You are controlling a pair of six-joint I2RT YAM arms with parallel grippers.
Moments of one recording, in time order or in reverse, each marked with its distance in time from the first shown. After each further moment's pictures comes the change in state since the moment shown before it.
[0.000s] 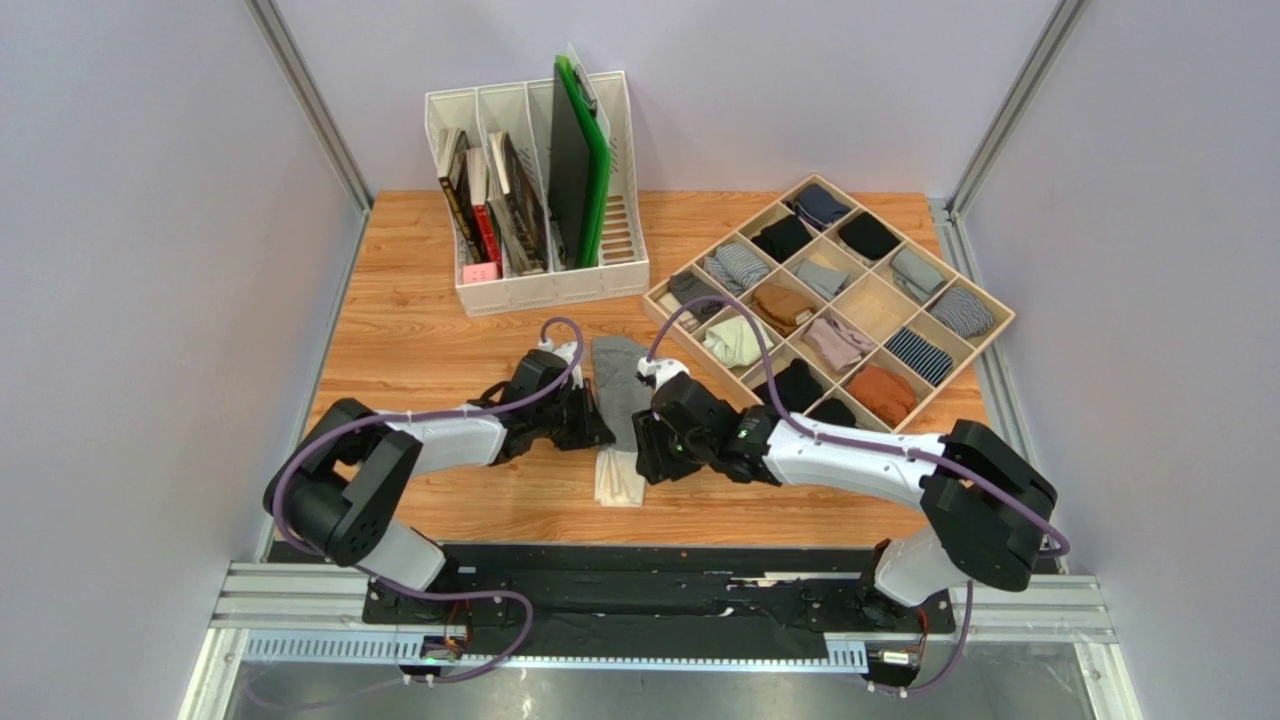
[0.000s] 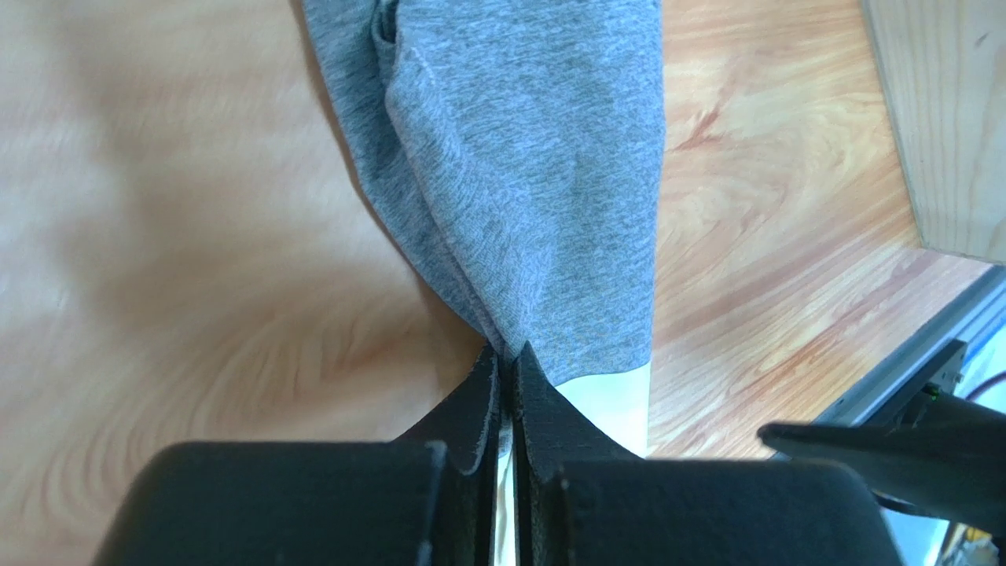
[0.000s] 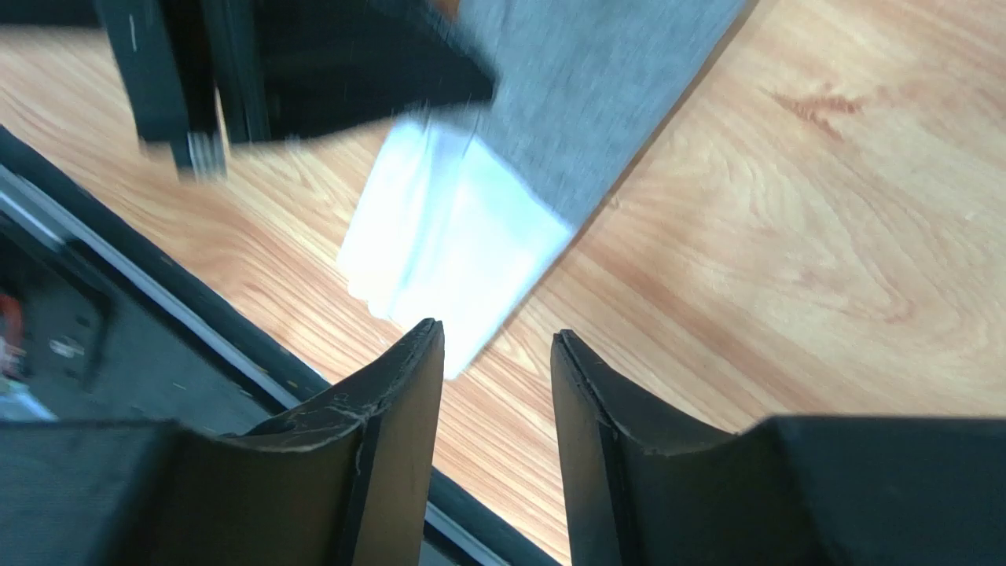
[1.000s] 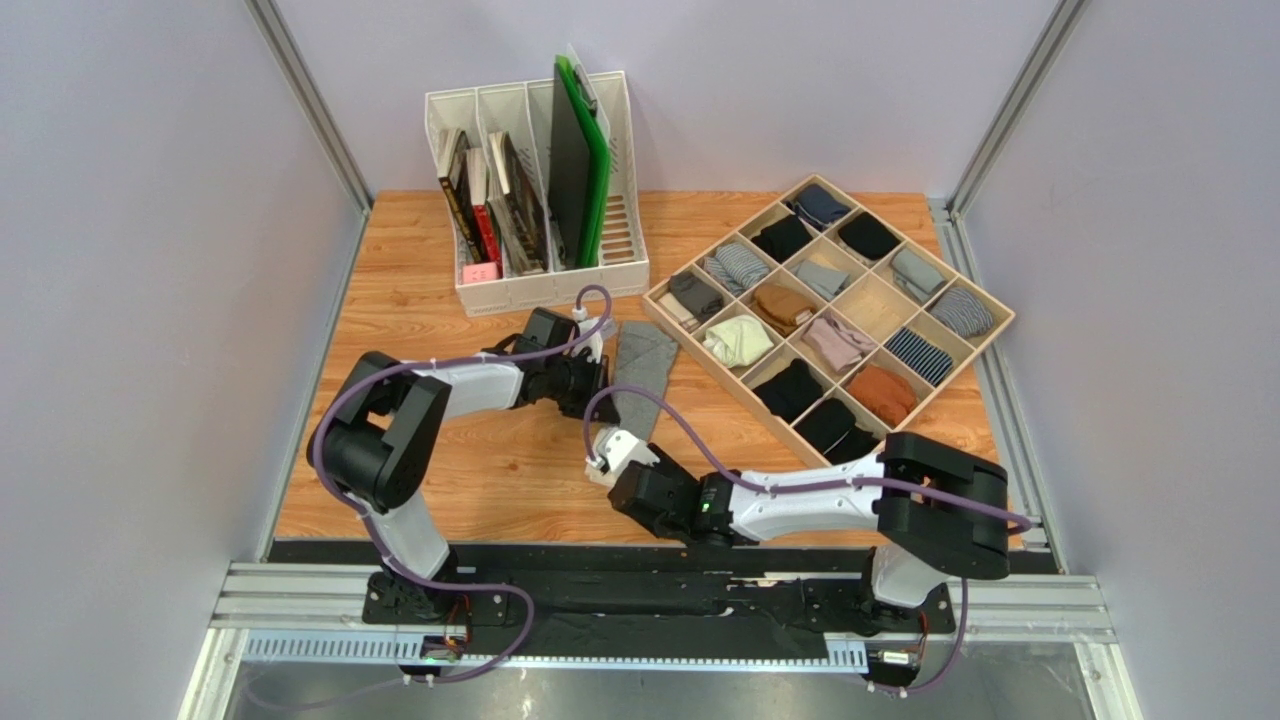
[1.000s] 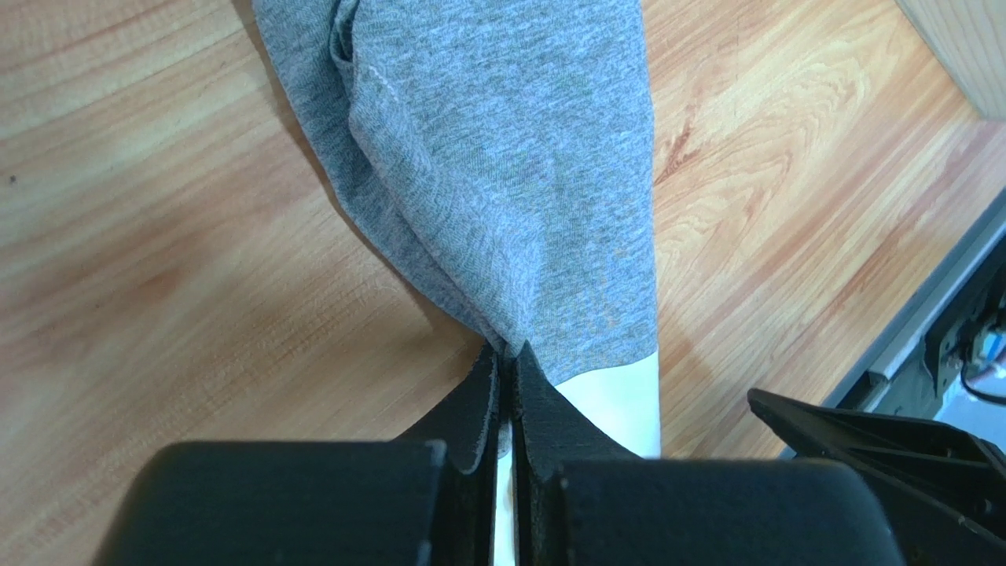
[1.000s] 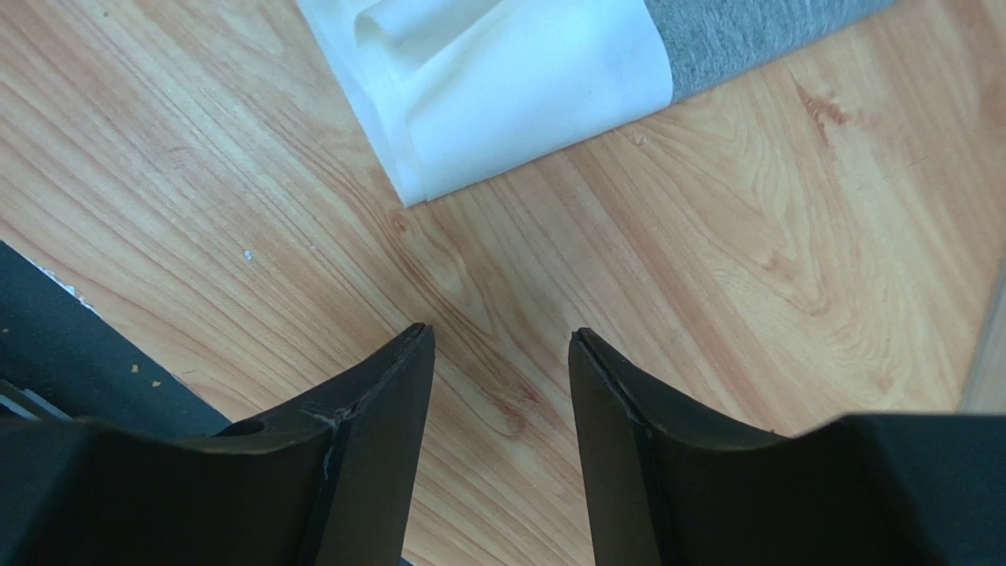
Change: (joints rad) left arm 0.104 0.235 0.302 -0.208 0.259 0.400; right arm 0.318 0.095 -0.085 0.039 0.444 -0.323
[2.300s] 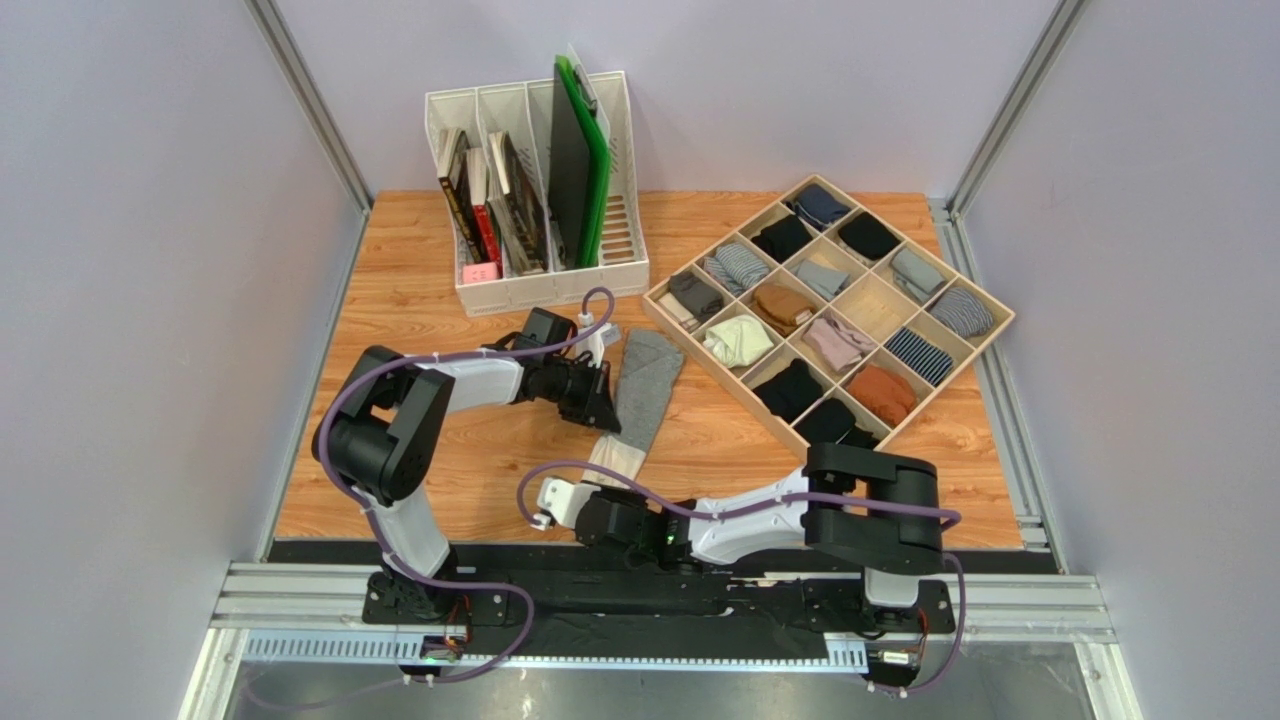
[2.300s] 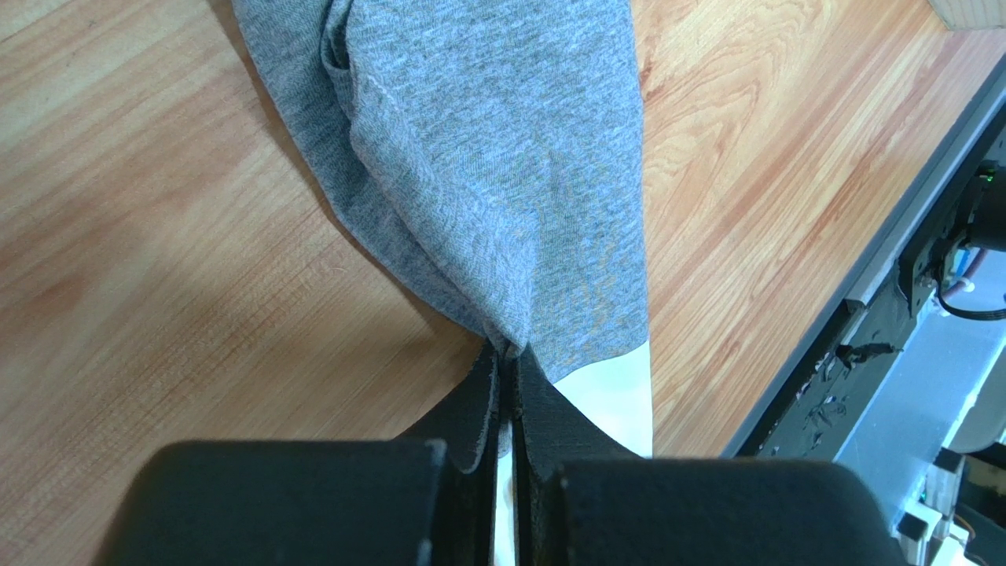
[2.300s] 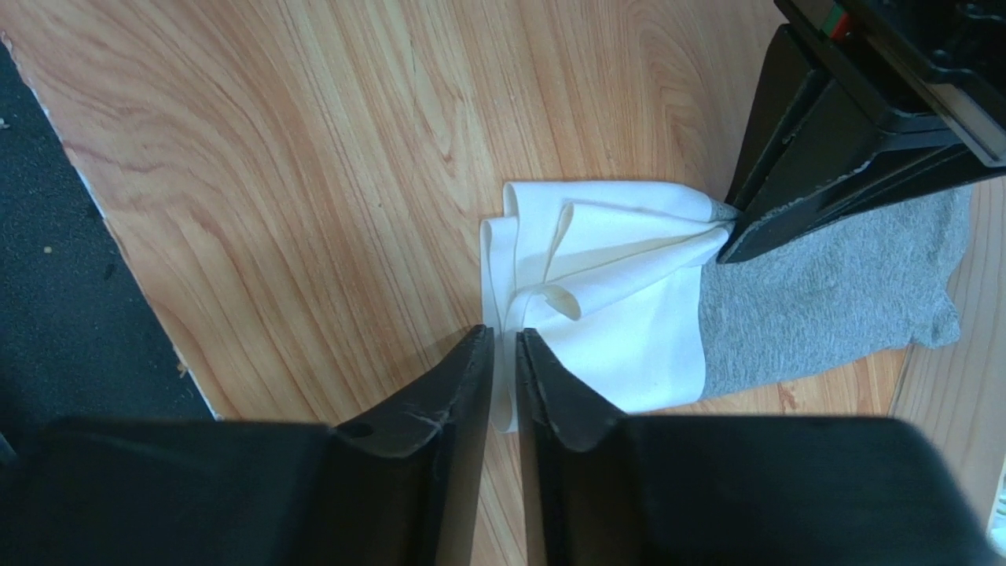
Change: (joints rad) left arm 0.017 0.040 0.033 -0.077 0.135 0.097; right arm 0.125 0.212 0.052 0.369 0.090 -0.443
